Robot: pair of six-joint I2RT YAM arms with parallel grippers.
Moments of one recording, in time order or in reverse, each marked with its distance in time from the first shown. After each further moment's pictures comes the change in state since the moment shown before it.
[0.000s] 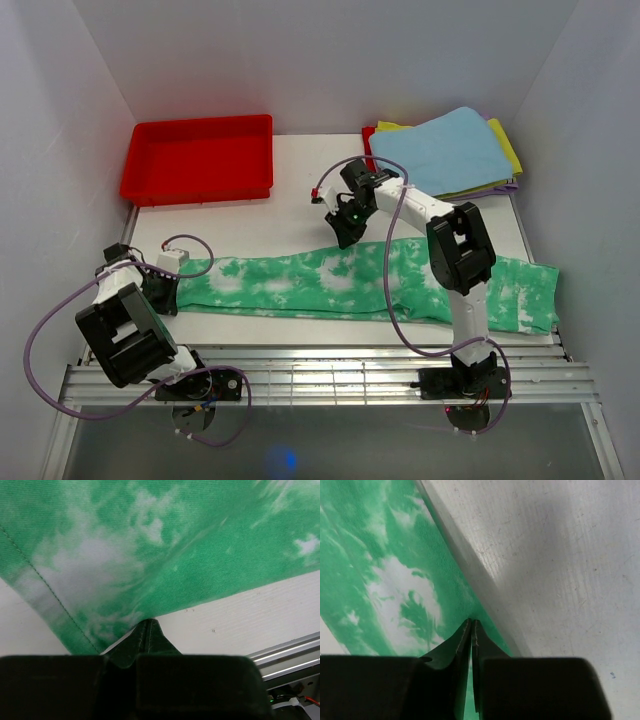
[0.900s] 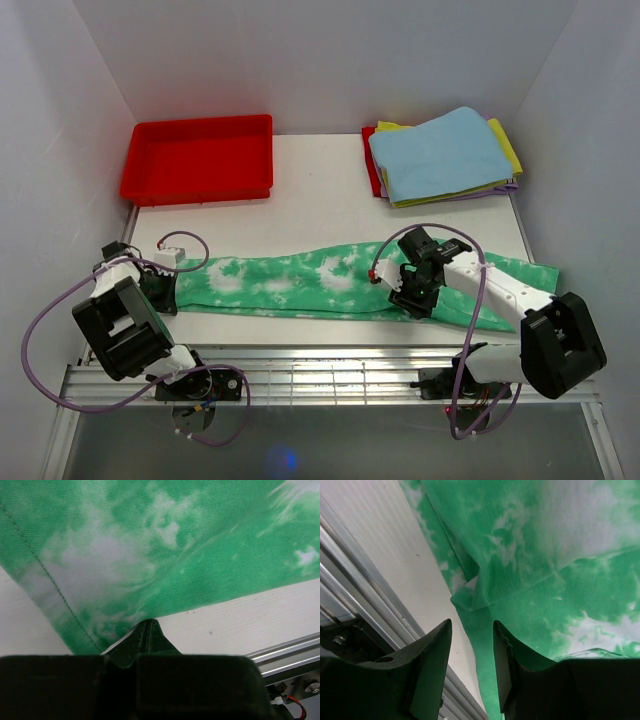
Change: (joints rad) left arm 0.000 0.043 0.027 -0.010 0.000 -0.068; right arm -0.018 -0.795 -0.855 -0.115 0.290 -0.186
